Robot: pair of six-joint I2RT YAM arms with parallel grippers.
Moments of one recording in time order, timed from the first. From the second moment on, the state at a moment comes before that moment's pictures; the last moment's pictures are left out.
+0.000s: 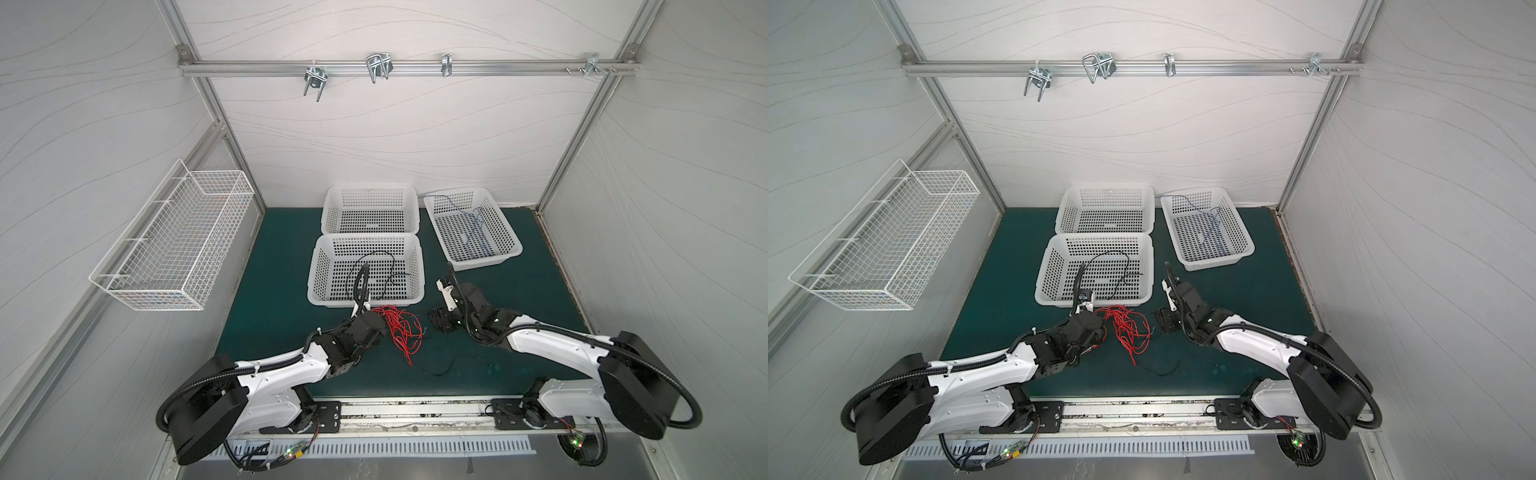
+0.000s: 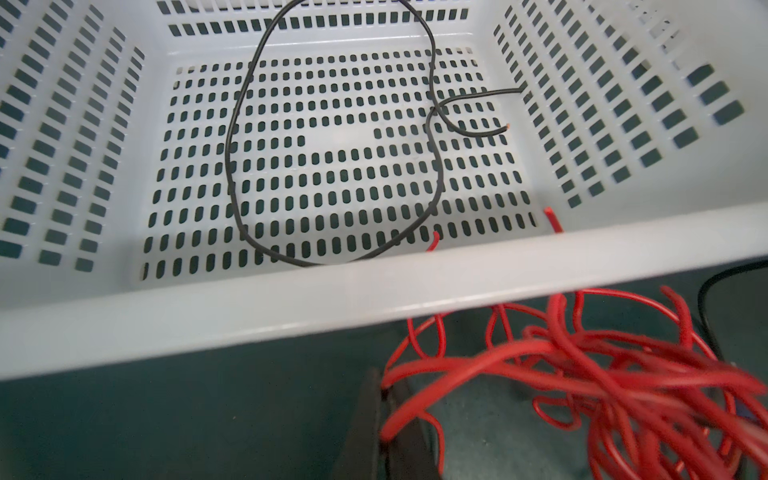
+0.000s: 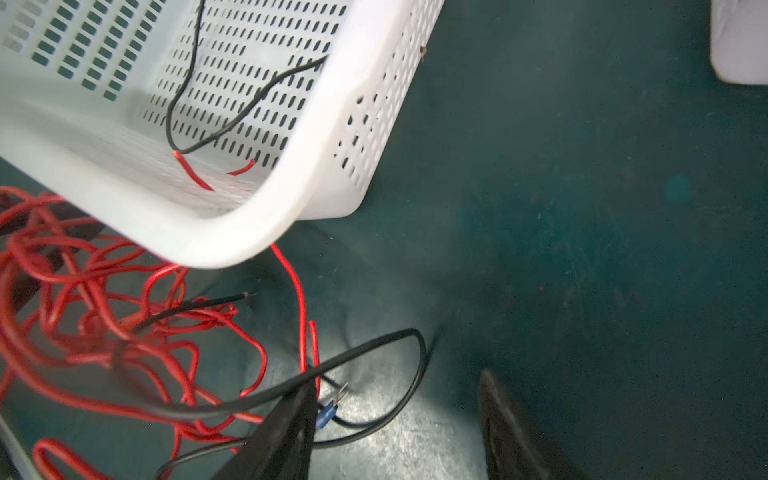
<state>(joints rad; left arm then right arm) -0.86 1.14 0.39 -0.07 -0.53 -0.57 0.81 1.32 0.58 -0.06 -0.01 0.38</state>
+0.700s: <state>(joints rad) -0.86 1.17 0.39 -0.06 -0.52 -0.57 0.81 1.57 0.56 0.30 0.06 0.40</state>
